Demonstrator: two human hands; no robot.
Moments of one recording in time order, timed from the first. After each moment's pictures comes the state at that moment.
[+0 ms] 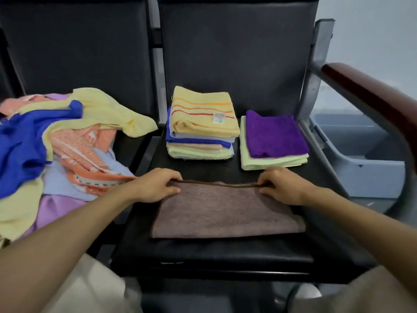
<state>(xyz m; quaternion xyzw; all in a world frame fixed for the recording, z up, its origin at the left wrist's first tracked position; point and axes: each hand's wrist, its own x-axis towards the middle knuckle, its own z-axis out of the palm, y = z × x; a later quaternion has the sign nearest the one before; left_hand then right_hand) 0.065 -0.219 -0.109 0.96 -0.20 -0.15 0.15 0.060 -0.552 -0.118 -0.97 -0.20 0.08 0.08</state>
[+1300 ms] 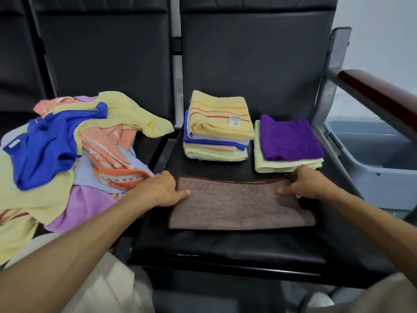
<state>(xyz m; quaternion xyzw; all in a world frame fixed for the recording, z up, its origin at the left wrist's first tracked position) 0.024 -0.221 -0.094 0.98 0.06 -0.16 0.06 0.056 -0.555 -0.106 -0.97 0.09 0.11 0.22</state>
